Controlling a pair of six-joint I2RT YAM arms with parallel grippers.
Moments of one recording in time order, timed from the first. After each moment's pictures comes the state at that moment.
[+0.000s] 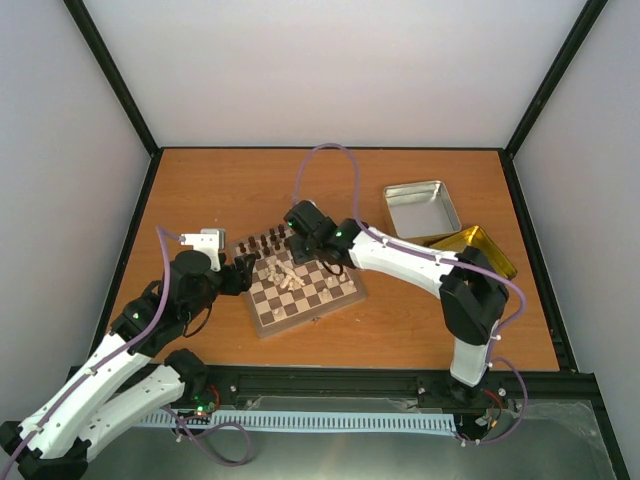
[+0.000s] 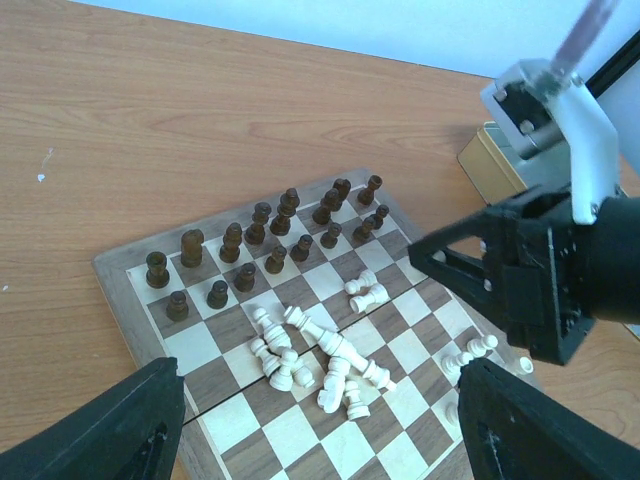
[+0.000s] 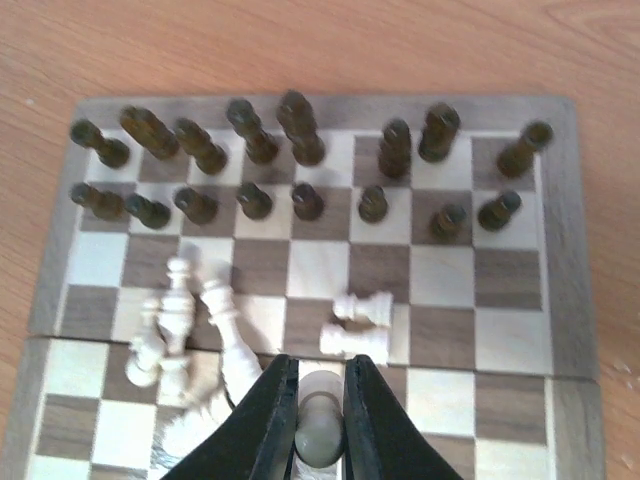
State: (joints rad) left arm -0.65 0.61 0.73 -0.65 -0.25 -0.50; right arm 0.94 1.85 1.47 -0.53 0.19 0.45
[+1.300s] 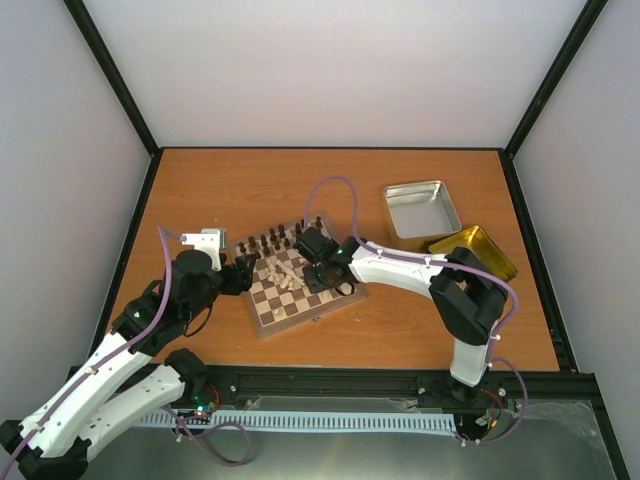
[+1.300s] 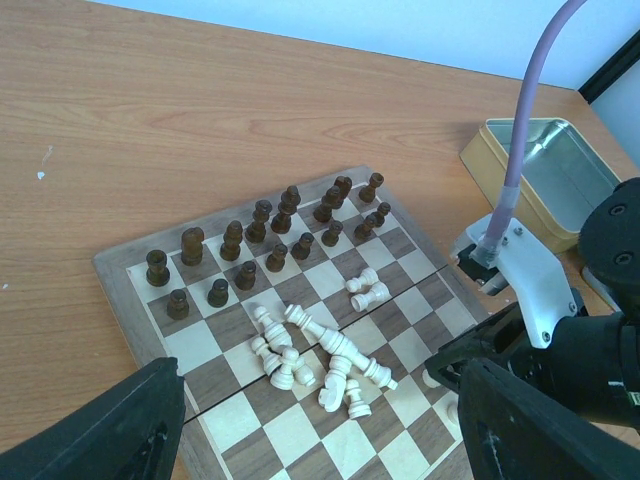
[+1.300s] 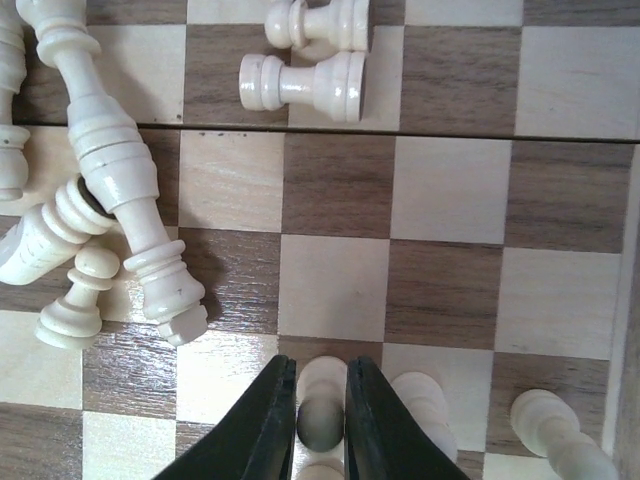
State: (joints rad) left arm -0.65 0.61 0.73 -0.65 -0.25 -0.50; right arm 0.95 1.83 1.25 -0.60 0.11 0.51
